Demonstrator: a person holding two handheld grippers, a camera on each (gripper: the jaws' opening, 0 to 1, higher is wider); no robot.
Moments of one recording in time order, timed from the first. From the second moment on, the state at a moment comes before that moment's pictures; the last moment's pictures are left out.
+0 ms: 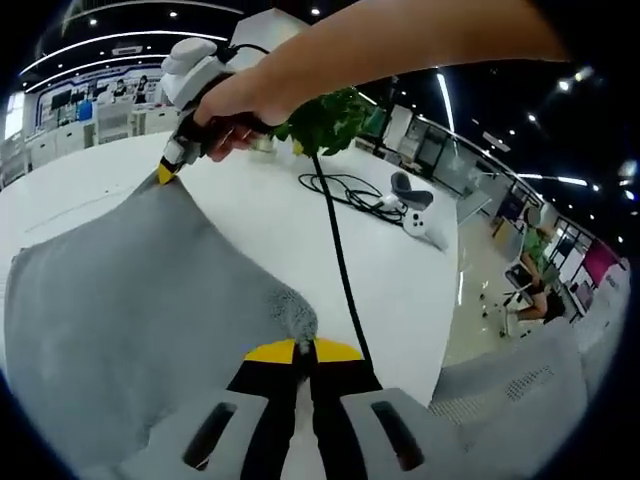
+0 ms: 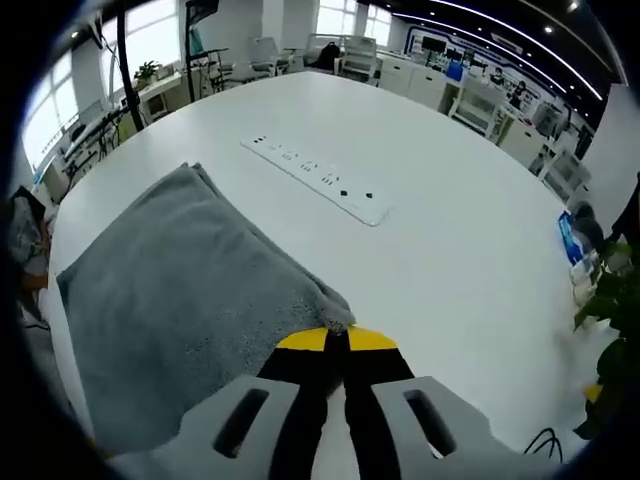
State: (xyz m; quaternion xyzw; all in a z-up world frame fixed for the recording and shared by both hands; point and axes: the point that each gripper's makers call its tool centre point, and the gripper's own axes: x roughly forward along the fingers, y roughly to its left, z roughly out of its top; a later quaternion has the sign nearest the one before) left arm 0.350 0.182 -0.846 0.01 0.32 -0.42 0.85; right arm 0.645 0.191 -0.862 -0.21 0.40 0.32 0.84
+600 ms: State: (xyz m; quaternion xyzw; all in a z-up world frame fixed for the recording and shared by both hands) left arm 0.355 0.213 -0.777 -0.02 0.25 -0.40 0.88; right arm 0.642 0.197 -0.804 -0.15 0.39 0.29 0.86
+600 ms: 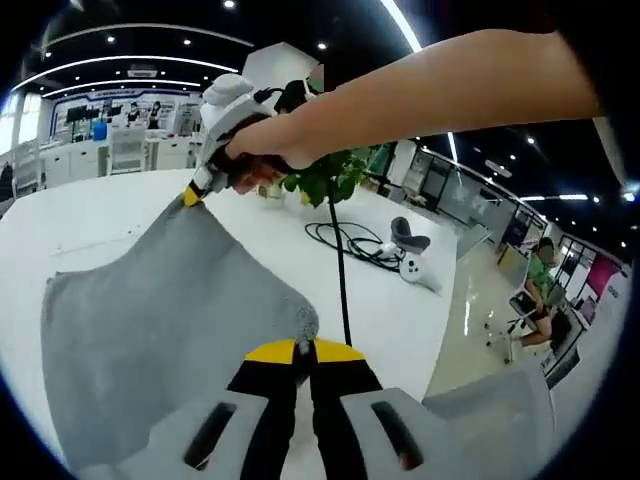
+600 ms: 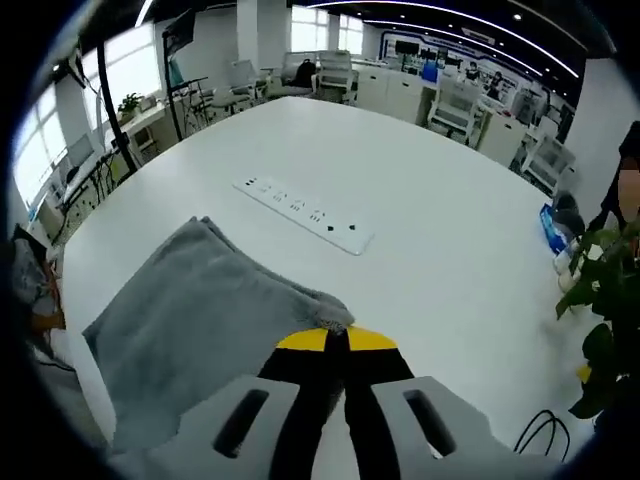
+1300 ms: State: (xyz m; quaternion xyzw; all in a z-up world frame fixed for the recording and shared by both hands) left arm 0.360 0.270 -0.738 -0.04 0.20 -0.36 0.91; right arm 0.643 0.253 -0.757 -0.10 0.38 0.28 0.87
